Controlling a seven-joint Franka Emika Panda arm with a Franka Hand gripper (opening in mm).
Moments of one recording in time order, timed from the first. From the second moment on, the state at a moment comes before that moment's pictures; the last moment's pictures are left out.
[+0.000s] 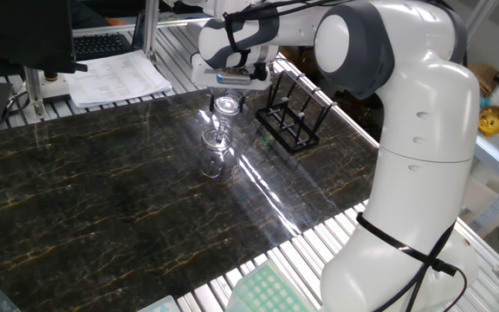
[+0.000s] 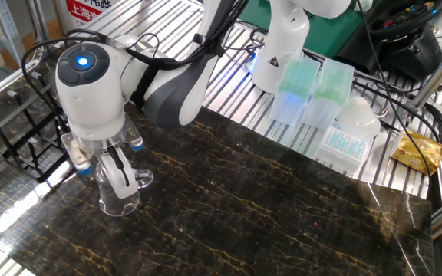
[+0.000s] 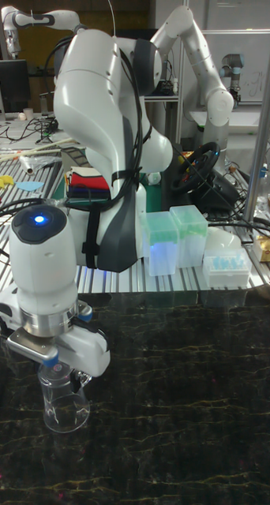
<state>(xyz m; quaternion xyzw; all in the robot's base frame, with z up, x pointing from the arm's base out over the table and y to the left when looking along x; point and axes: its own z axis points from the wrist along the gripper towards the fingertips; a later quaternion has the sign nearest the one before) 0.629 -0.126 0.161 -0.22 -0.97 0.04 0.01</state>
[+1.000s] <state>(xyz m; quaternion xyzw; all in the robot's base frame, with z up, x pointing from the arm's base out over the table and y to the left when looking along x) 0.629 -0.126 0.160 -0.22 -0.97 0.04 0.02</state>
